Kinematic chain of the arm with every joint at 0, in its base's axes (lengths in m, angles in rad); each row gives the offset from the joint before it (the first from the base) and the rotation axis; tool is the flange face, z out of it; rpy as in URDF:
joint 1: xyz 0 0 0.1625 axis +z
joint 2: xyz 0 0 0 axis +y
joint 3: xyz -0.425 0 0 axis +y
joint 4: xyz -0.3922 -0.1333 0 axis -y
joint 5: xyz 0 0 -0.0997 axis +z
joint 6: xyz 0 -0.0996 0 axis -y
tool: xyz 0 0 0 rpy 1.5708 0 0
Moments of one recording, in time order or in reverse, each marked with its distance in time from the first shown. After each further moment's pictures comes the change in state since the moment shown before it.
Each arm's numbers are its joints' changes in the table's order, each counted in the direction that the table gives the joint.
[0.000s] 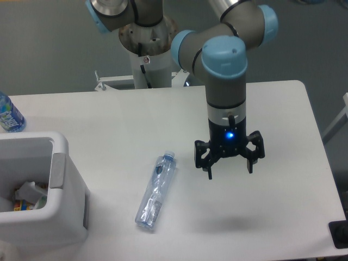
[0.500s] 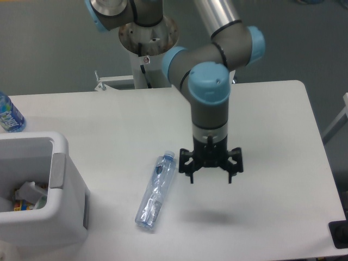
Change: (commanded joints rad) arm -0.094 0.086 -0.015 0.005 0.000 0.012
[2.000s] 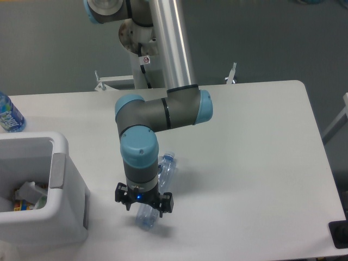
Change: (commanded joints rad) arm -0.200 0.181 -0.046 0.006 -0.002 -0.107
